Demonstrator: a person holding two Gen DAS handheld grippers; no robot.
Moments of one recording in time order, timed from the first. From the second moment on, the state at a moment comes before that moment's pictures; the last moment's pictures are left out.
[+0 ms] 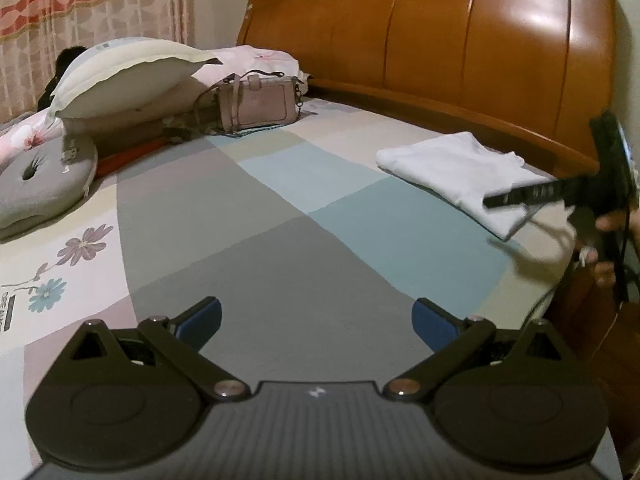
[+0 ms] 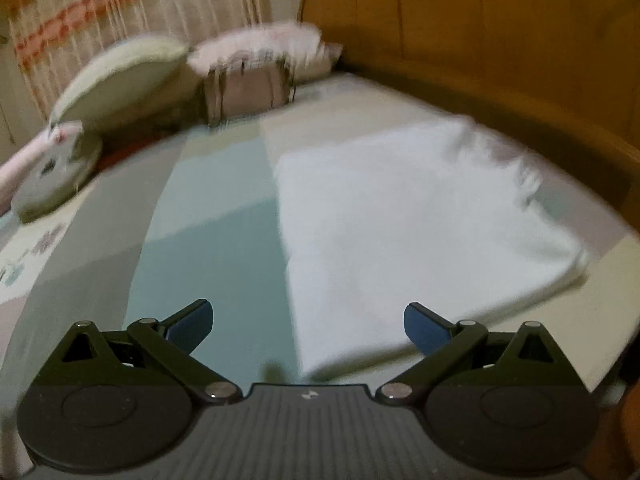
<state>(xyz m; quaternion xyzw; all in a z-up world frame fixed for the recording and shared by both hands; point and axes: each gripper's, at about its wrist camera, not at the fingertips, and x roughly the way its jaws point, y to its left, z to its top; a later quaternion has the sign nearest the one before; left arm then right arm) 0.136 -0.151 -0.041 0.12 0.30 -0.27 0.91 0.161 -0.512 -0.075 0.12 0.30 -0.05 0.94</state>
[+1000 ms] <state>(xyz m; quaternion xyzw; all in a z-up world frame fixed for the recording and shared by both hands) 0.147 -0.174 -0.060 0.15 0.31 -0.29 0.89 0.222 -0.649 -0.078 0.24 0.28 -0.15 0.92</state>
